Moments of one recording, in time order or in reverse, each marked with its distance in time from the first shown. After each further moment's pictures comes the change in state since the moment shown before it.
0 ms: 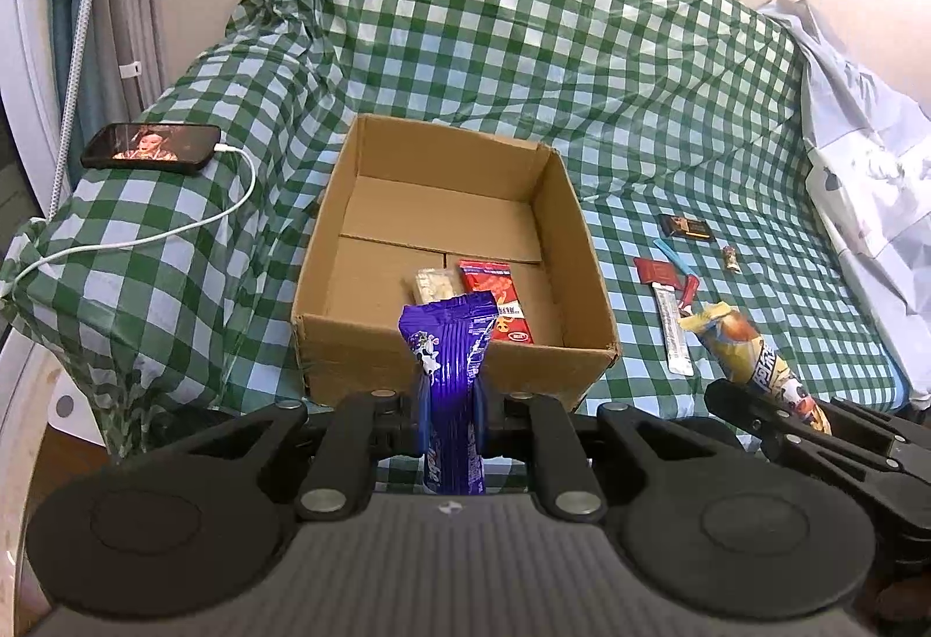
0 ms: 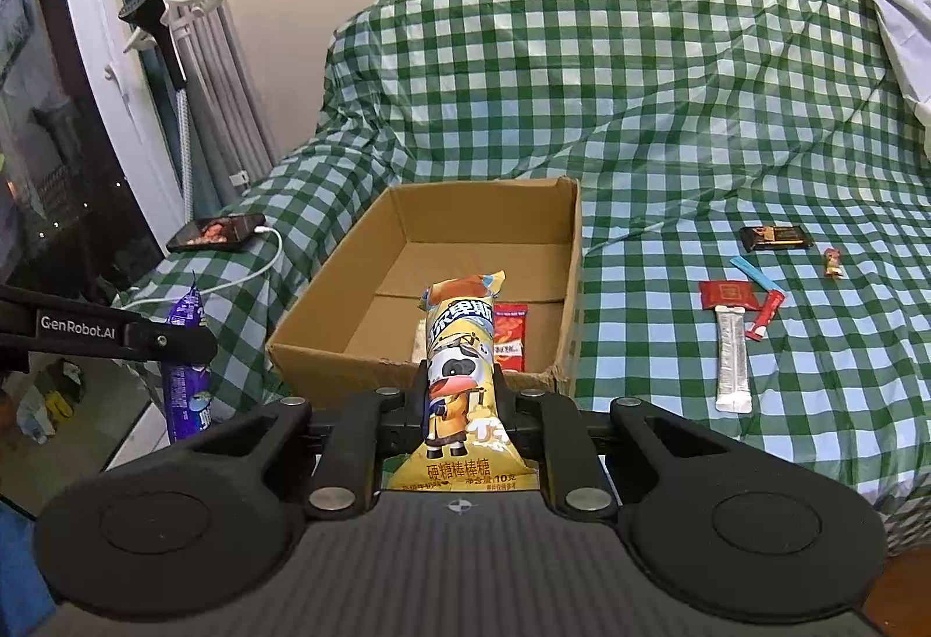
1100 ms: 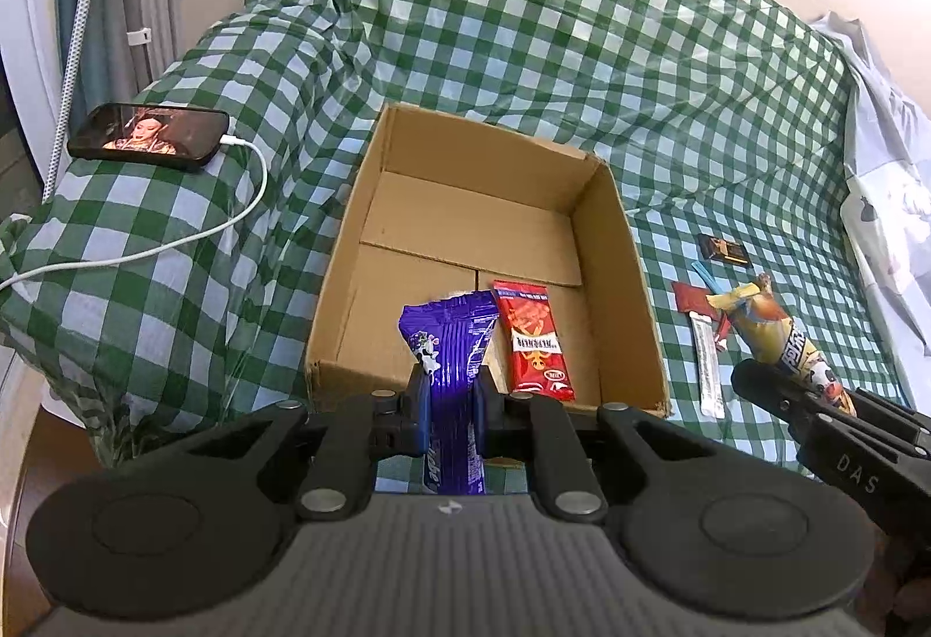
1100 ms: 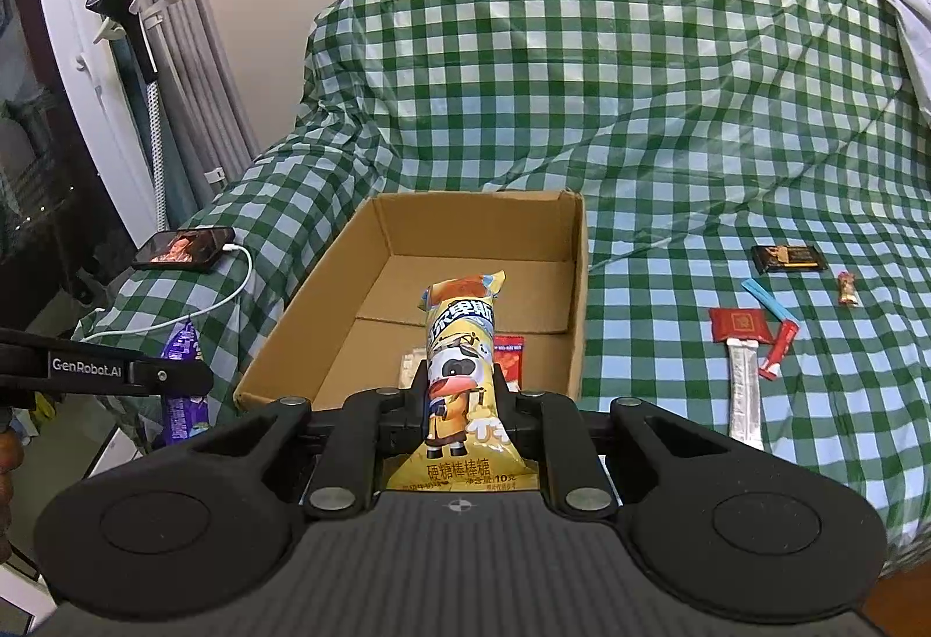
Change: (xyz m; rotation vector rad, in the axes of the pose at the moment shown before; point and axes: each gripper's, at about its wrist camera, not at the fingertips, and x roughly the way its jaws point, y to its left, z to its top) left arm 0.060 0.028 0.046 -0.075 0.052 0.019; right arm 0.059 0.007 0.045 -0.011 0.033 -0.026
